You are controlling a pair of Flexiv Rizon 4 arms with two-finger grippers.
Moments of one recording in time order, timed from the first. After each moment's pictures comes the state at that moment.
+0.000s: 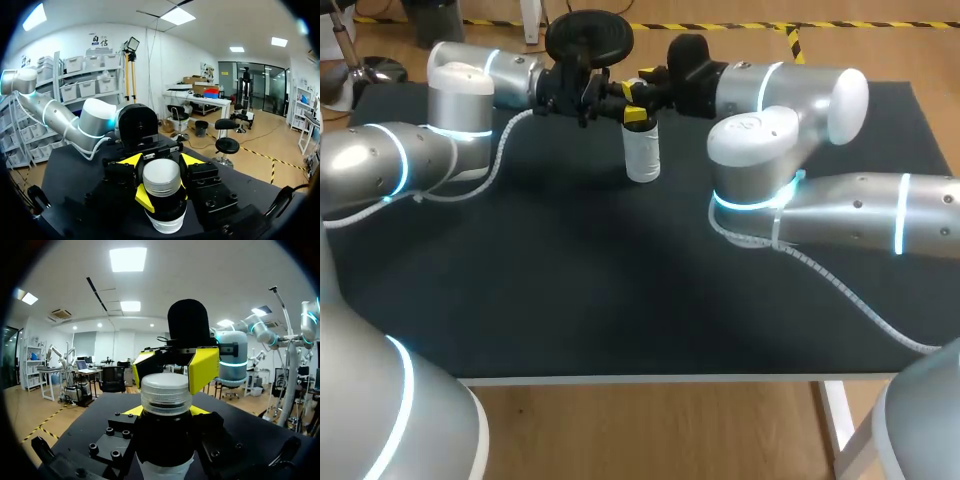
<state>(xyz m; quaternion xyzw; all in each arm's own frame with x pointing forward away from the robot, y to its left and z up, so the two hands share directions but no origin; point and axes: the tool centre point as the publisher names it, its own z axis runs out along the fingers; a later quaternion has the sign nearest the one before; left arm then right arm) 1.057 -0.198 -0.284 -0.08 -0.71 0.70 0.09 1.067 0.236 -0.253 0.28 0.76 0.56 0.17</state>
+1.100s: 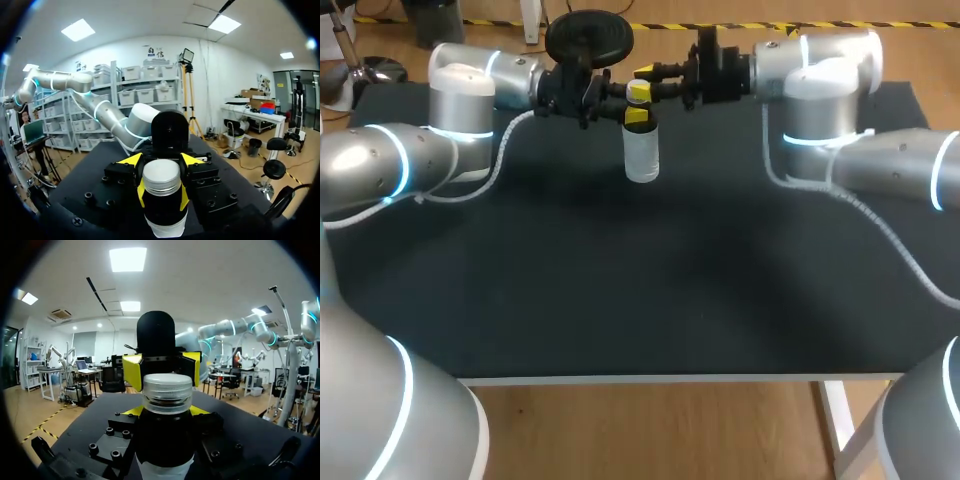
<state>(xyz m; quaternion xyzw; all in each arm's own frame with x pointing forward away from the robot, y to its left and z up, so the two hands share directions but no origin) 1.056 -0.200 -0.285 -0.08 -0.71 0.70 0.09 1.059 0.233 -0.252 0.06 0.76 0.65 0.00</state>
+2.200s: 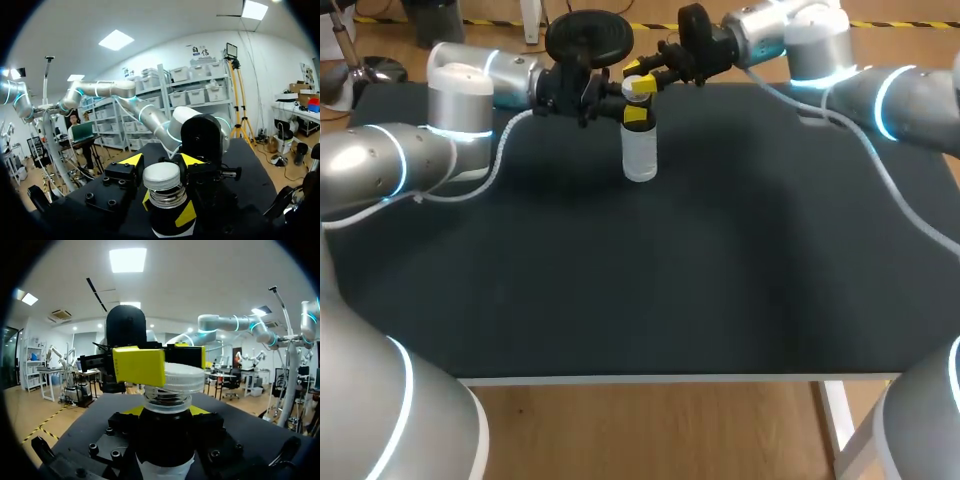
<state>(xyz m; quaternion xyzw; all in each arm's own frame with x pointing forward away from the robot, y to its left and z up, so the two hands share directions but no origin) 1.056 -0.199 -0.282 -0.08 -0.71 0.70 0.09 1.047 0.241 -0.236 -0.10 0.73 0.64 -0.20</state>
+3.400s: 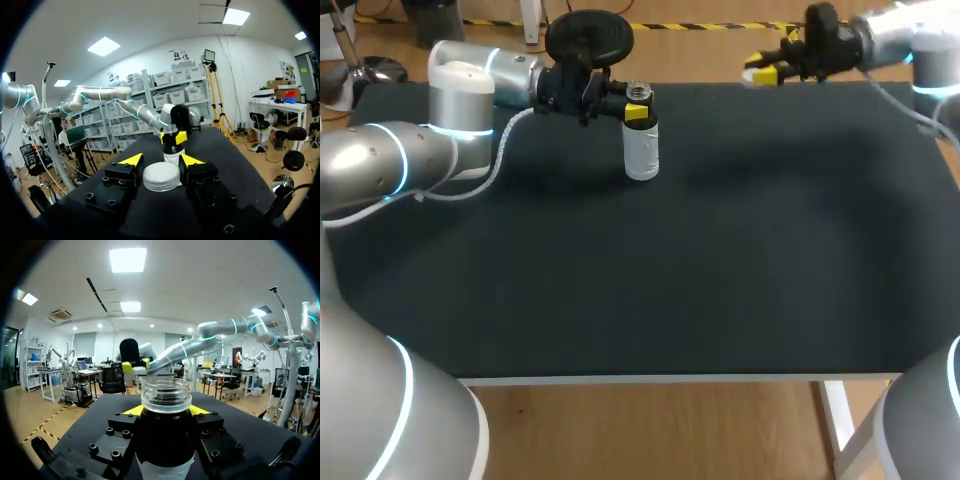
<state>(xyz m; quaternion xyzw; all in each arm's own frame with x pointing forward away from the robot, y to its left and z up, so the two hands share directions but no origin) 1.058 -0.200 -0.281 -0.08 -0.71 0.70 0.09 1.078 0.028 -0.254 -0.01 0.74 0.65 -0.15</state>
